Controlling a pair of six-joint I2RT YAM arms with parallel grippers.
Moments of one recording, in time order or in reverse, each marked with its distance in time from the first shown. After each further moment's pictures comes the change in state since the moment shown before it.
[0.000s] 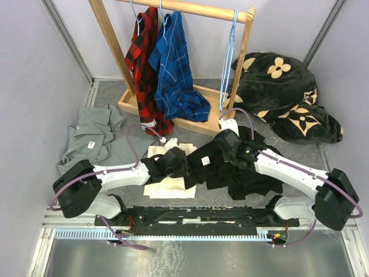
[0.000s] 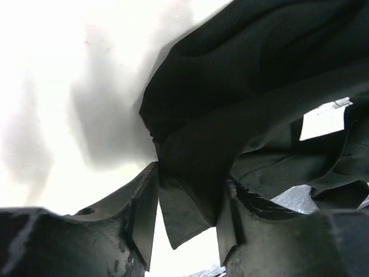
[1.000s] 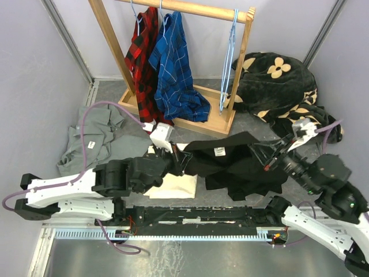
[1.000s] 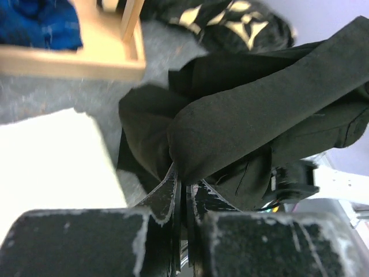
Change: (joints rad) left arm -0.445 -0.435 0.433 -0.412 -0.471 0.222; right arm 0.017 -0.891 0.081 -0.059 -0.346 -0.019
